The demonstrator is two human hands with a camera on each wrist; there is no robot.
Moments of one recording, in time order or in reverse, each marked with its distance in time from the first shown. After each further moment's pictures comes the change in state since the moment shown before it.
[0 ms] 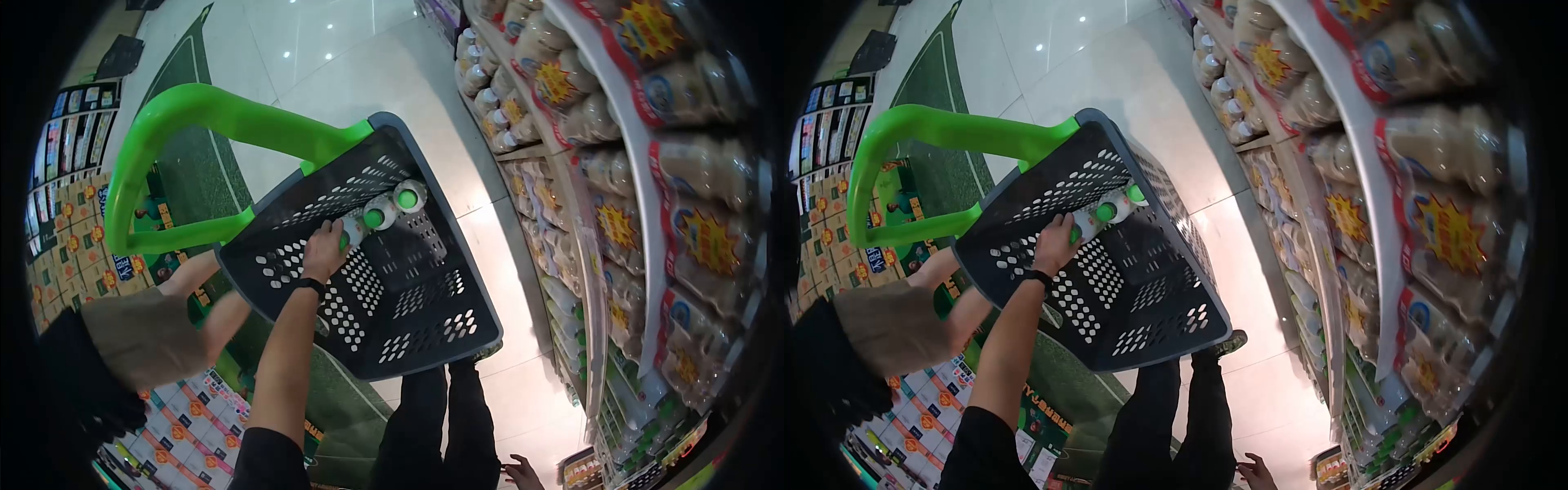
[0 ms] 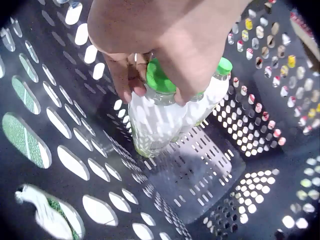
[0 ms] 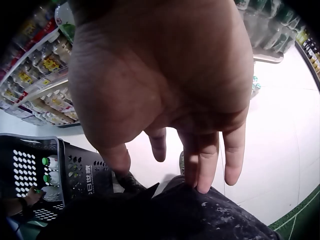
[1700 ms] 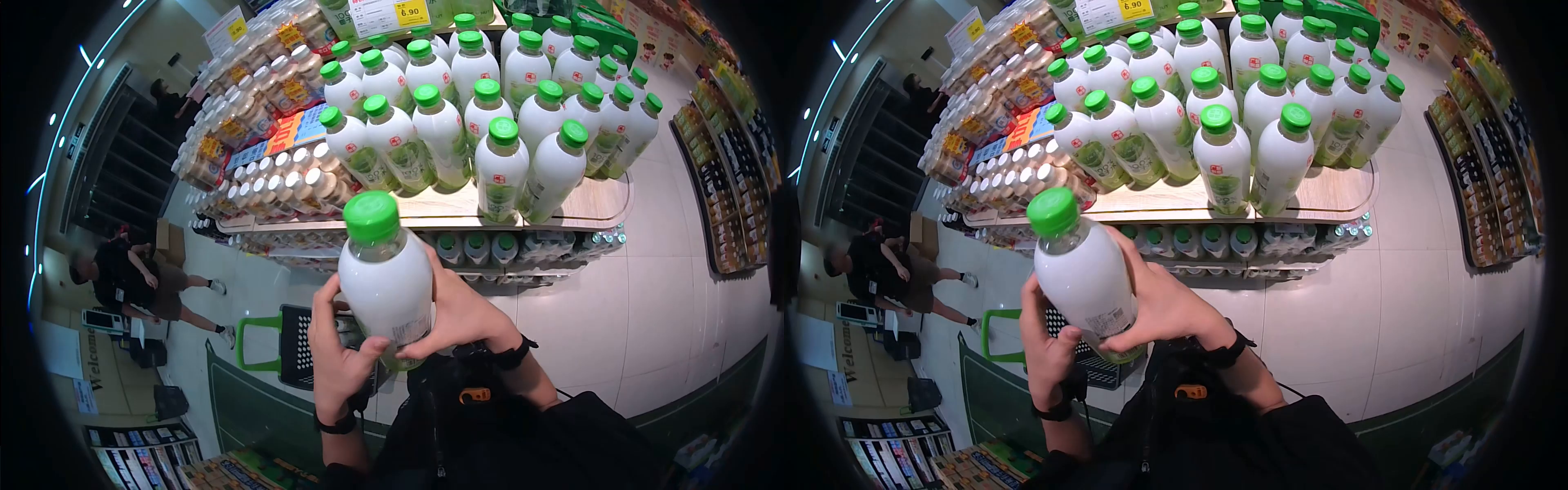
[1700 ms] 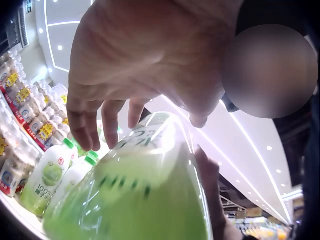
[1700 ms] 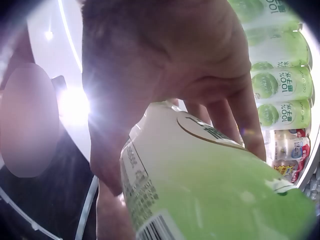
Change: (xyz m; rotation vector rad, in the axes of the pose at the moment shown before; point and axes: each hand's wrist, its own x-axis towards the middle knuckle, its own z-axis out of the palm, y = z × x) left_hand -0.611 0.541 -0.408 -0.631 0.185 1.165; right_hand -0.406 0.080 -0.032 0.153 0.530 -2.007
